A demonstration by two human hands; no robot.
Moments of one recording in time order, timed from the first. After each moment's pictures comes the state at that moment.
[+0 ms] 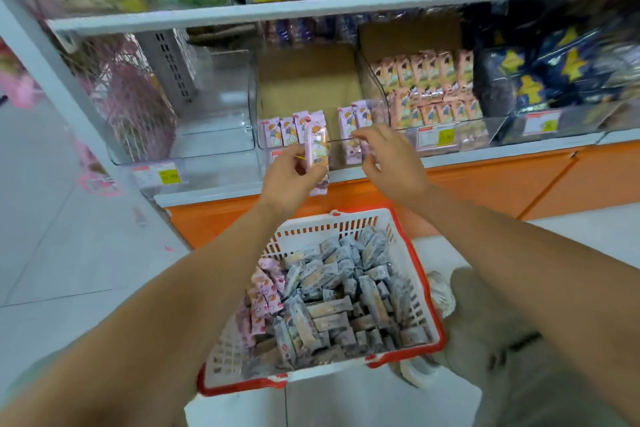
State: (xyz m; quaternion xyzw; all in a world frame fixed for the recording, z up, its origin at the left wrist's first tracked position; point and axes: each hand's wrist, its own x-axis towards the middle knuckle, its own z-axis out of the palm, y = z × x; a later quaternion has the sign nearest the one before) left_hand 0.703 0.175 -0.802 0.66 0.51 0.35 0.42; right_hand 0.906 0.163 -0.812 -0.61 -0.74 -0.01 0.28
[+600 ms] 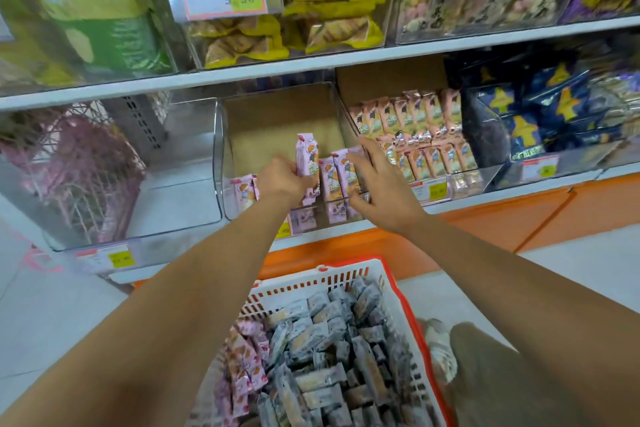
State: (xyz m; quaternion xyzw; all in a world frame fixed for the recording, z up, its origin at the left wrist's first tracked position) left_hand 0.776 0.308 -0.784 0.64 0.66 0.23 0.32; right_hand 0.949 0.230 -0.807 -0.65 -0.72 0.05 0.23
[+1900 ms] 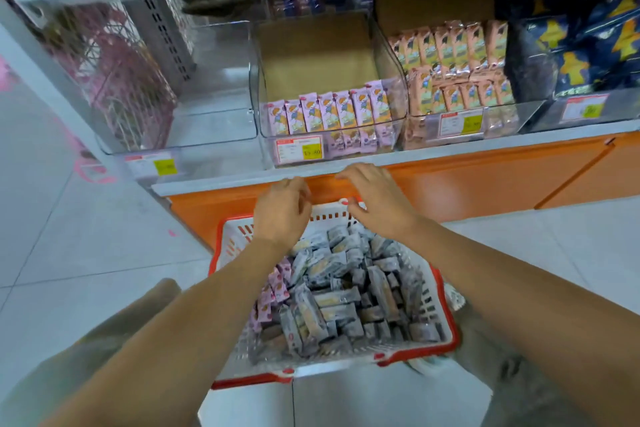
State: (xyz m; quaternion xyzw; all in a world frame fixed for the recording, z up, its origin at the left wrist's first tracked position) left_hand 0.678 0.182 -0.874 0.81 0.54 0.20 0.10; right_hand 0.880 0.161 -0.878 -0.56 -0.80 0.08 0.19
